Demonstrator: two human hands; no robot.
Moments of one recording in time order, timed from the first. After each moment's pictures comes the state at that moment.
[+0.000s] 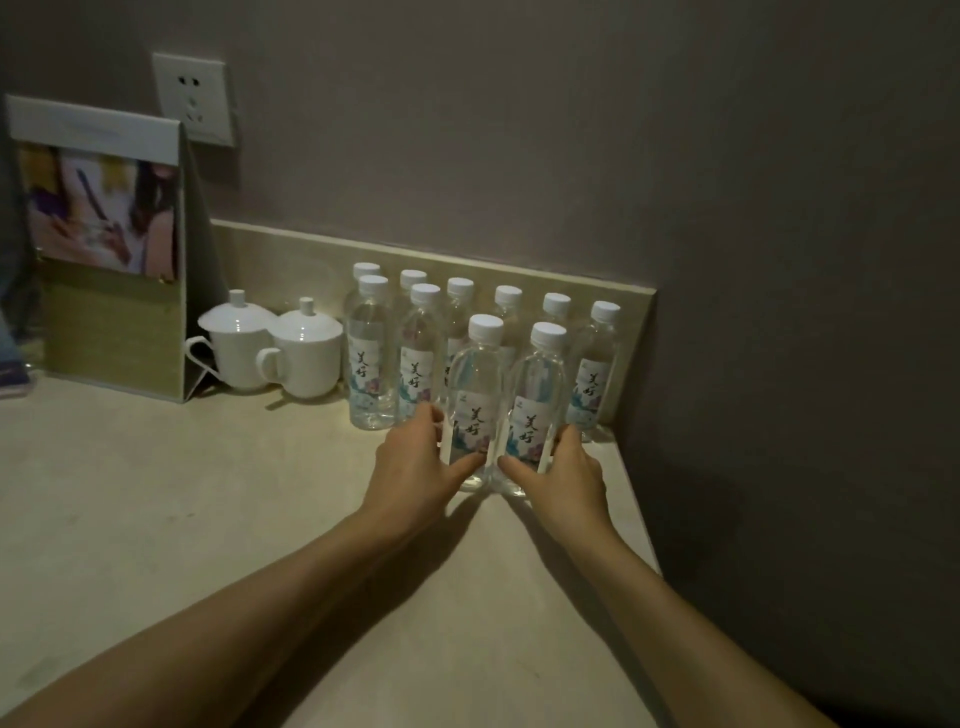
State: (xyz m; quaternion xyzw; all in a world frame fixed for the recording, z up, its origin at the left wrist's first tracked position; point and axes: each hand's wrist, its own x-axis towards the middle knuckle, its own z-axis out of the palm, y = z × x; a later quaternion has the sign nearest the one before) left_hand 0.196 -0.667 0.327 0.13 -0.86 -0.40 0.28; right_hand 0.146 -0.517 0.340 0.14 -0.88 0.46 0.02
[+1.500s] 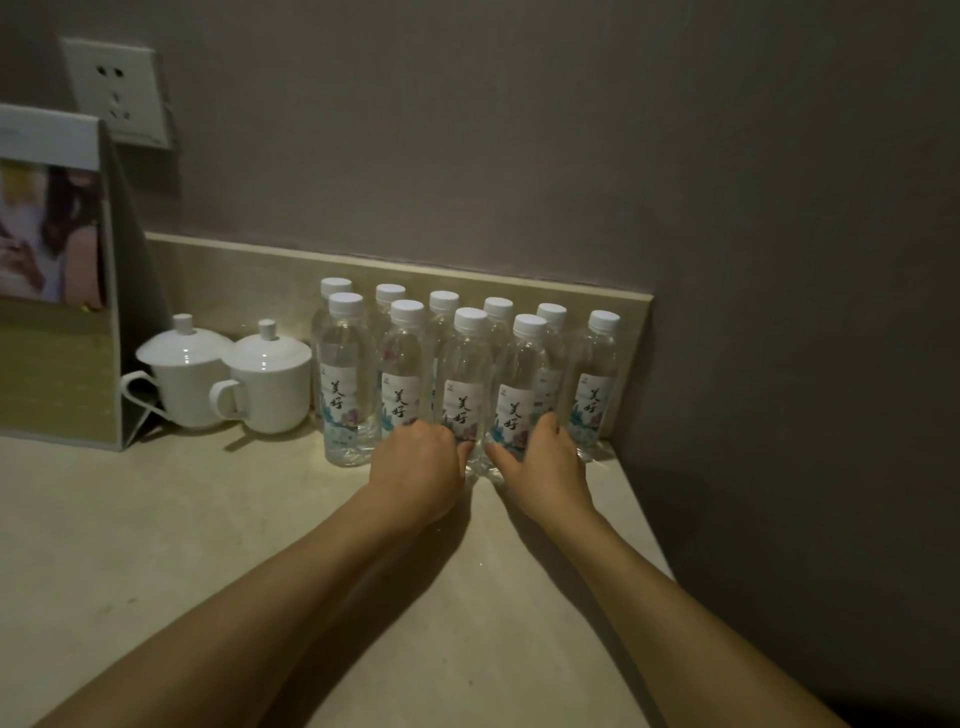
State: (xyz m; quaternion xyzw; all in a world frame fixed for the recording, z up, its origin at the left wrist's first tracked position) left_hand 0.132 -0.692 0.335 0.12 -0.97 -0.03 0.22; right_hand 0.087 -0.564 0.338 0.11 -0.93 0.33 0.09
